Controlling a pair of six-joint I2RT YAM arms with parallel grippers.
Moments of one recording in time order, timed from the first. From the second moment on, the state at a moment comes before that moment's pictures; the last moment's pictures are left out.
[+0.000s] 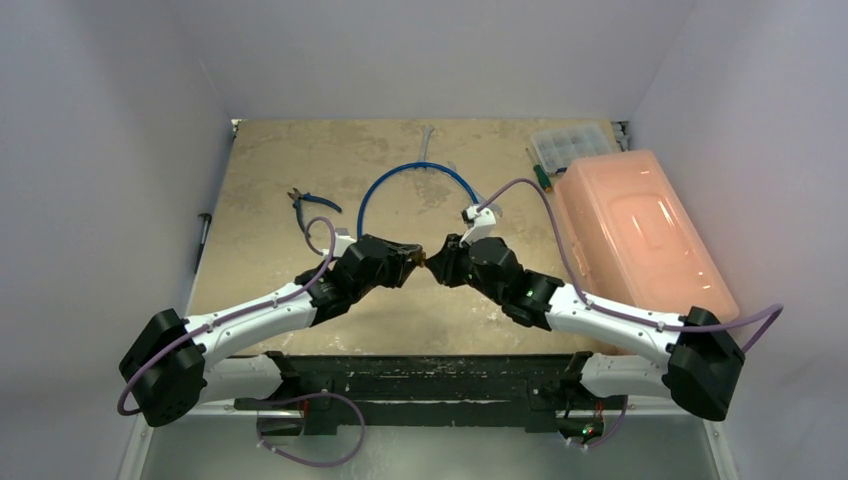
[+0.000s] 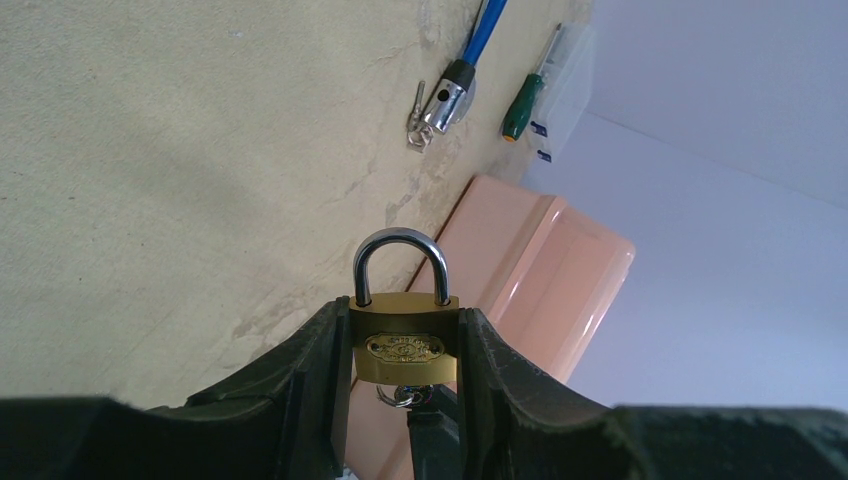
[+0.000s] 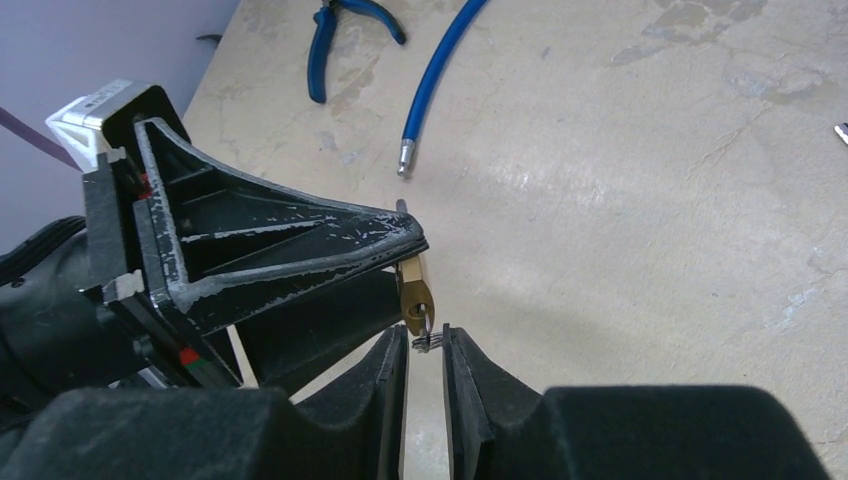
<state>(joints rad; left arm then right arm) -0.85 1.18 0.65 -0.07 -0.31 -1.85 0.95 1.17 0.69 0.10 0.25 0.65</state>
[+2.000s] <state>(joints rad) -0.84 1.16 0.65 0.11 -0.32 -1.47 0.88 1.15 0.62 0.24 0.20 0.82</state>
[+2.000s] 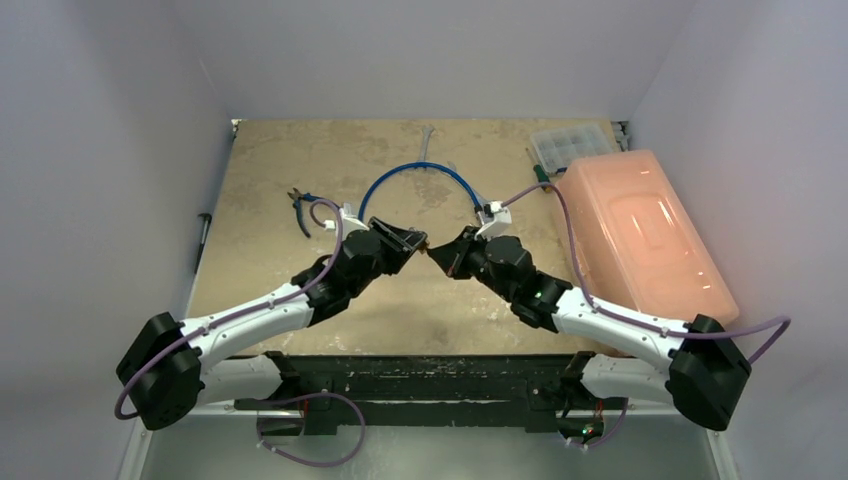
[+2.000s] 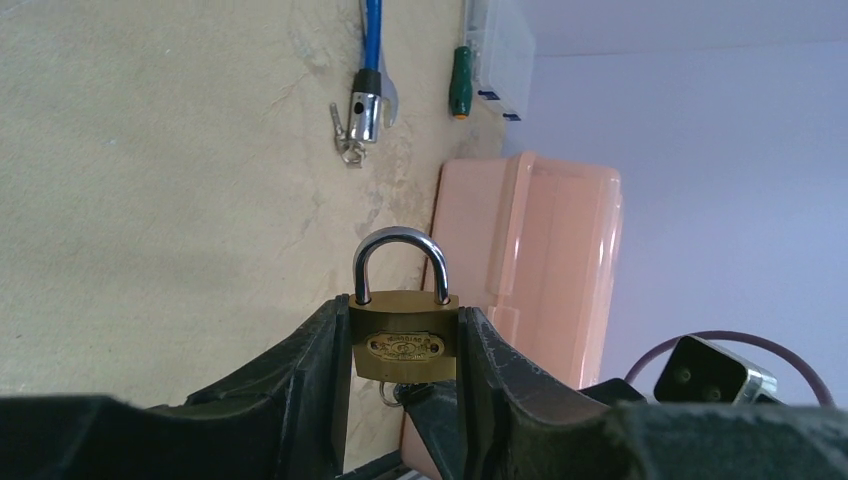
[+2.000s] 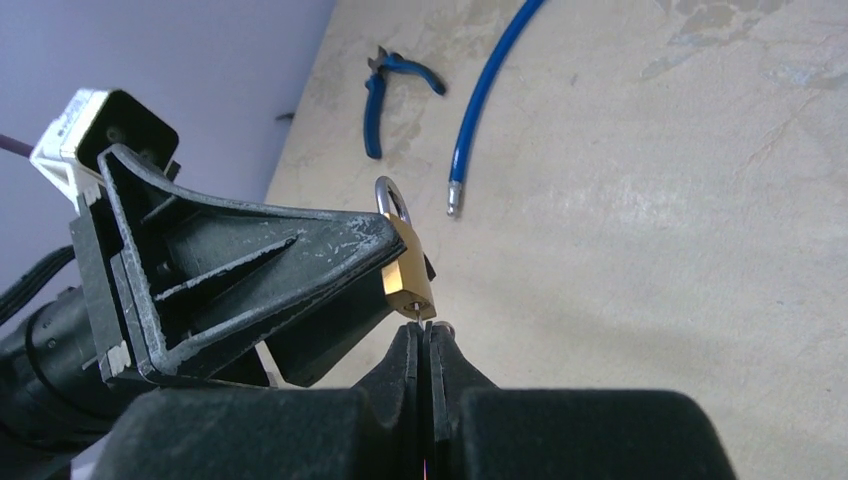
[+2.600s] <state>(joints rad) -0.84 1.10 0.60 0.25 -0.34 -1.37 0.82 1.13 0.57 0.39 0.09 0.97</state>
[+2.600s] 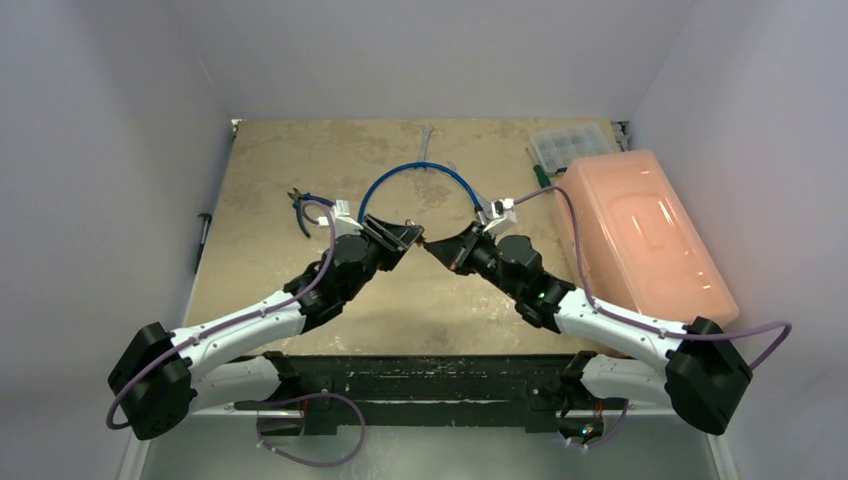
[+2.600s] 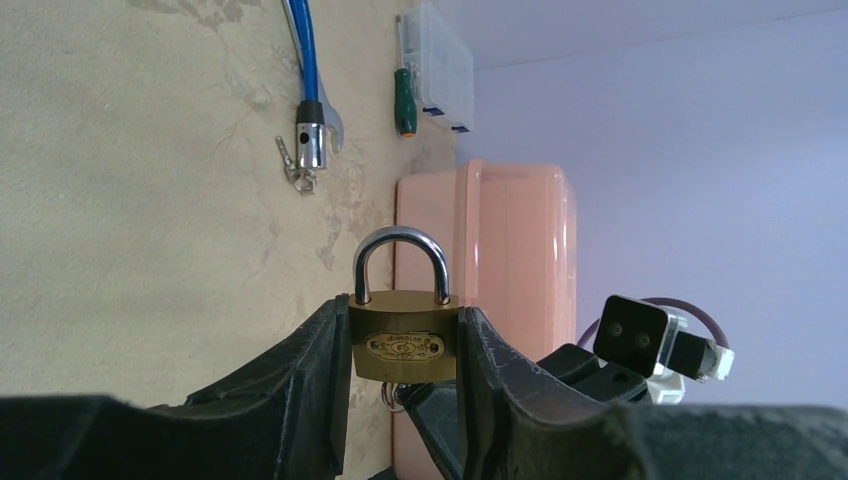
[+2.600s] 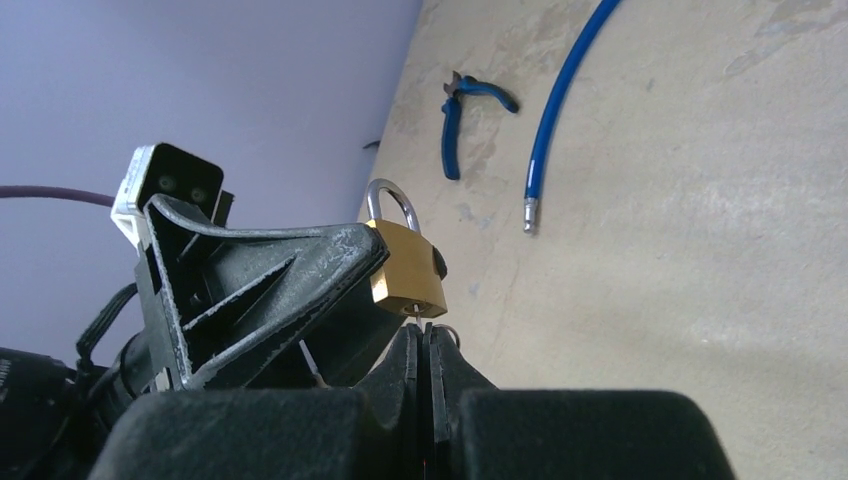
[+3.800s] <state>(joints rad) -0.84 1.05 0.50 0.50 -0.36 -1.30 0.74 1.18 0.55 0.57 -0.10 1.13</state>
